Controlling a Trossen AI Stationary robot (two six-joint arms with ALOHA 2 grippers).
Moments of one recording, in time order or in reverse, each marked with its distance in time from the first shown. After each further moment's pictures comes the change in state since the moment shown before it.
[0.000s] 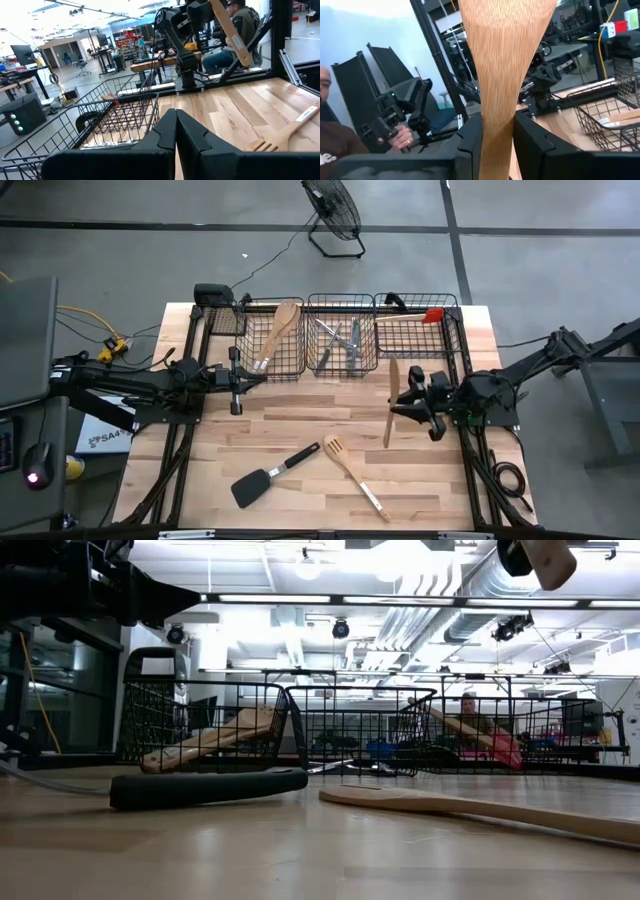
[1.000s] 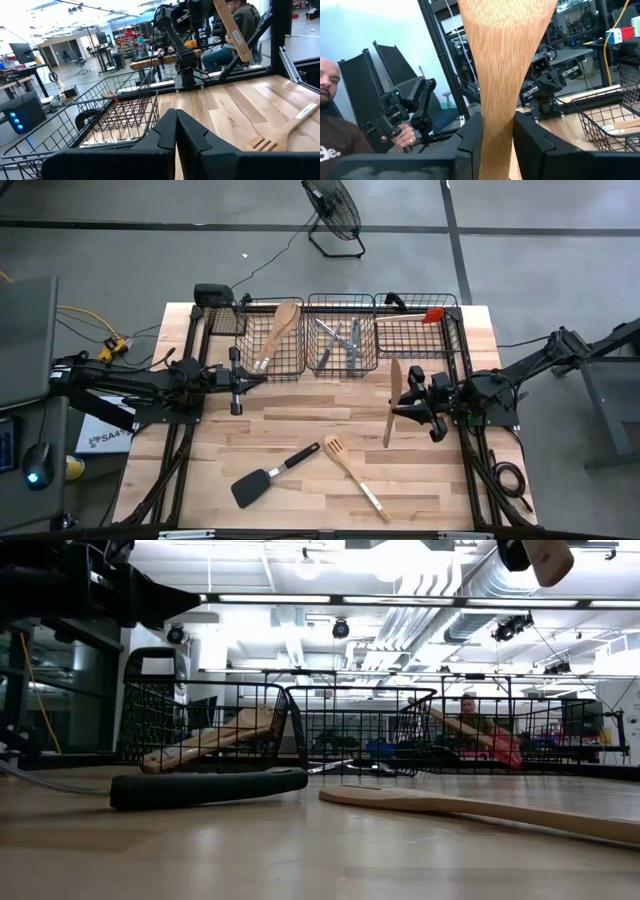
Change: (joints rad) left arm 0.000 0.000 0.000 -0.013 0.000 0.001; right arm 0.000 0.001 0.001 0.019 -0.023 -0.035
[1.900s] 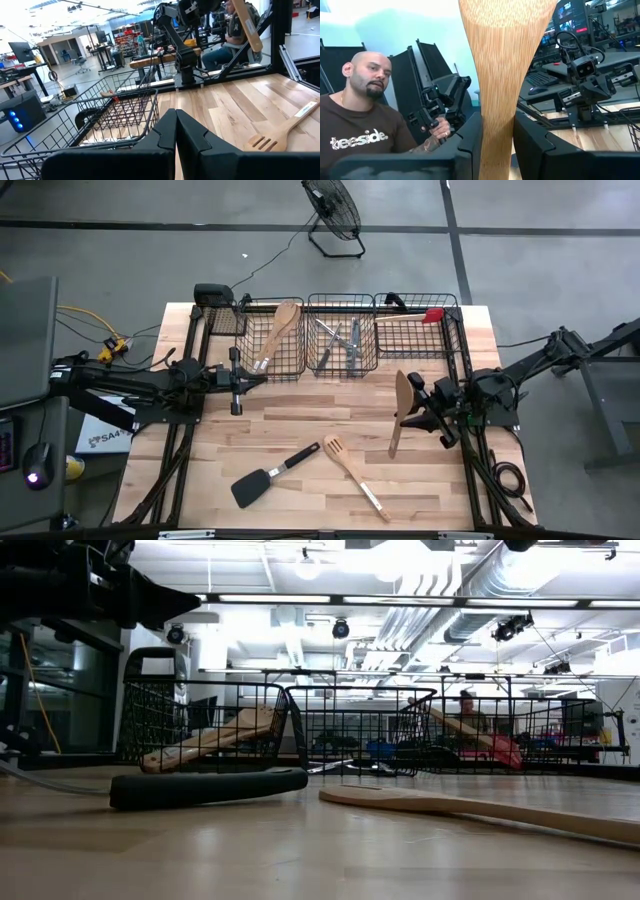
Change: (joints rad) left arm 0.000 0.000 0.000 -0.006 0.000 0.000; right arm 0.000 0.000 0.000 0.052 -0.192 -0.012
